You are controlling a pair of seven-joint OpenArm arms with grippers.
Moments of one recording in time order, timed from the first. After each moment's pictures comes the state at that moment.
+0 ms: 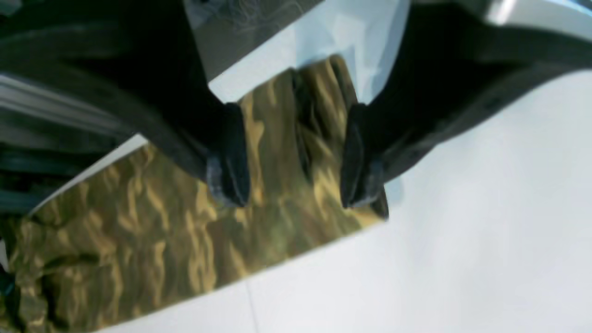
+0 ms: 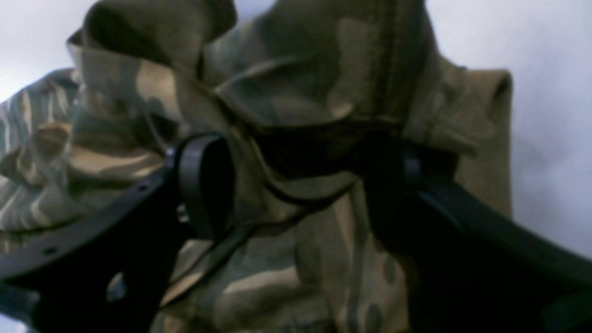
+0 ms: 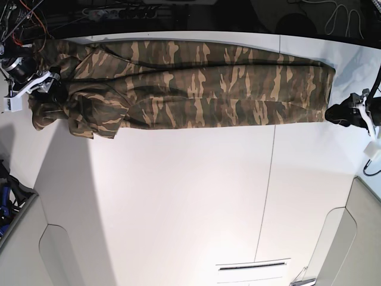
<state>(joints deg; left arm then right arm) 4.9 -45.2 -19.6 74.6 -74.8 -36.0 76.5 -17.5 14.9 32.1 84.0 37.3 33.7 -49.6</state>
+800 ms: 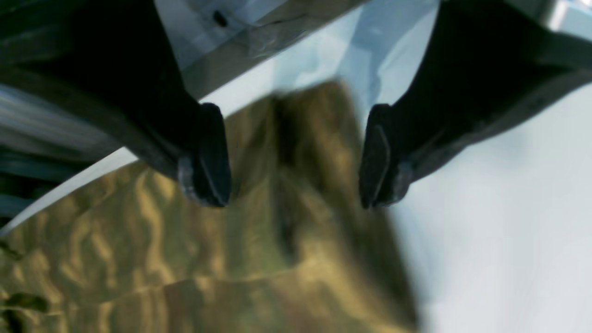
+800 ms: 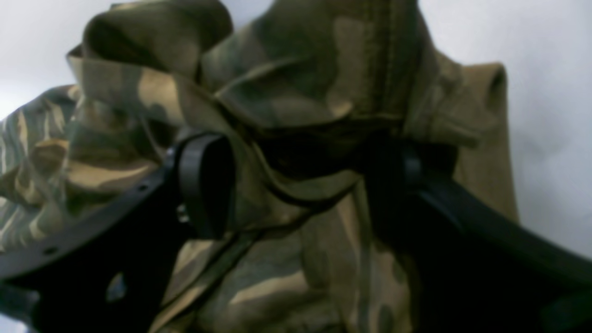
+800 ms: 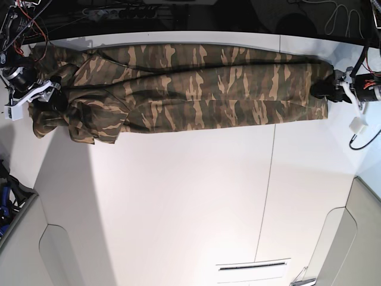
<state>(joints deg) 11.8 -39.3 -19.7 74.5 -68.5 -36.0 71.8 -12.8 14.7 32.0 83.5 36.6 33.2 -50.2</state>
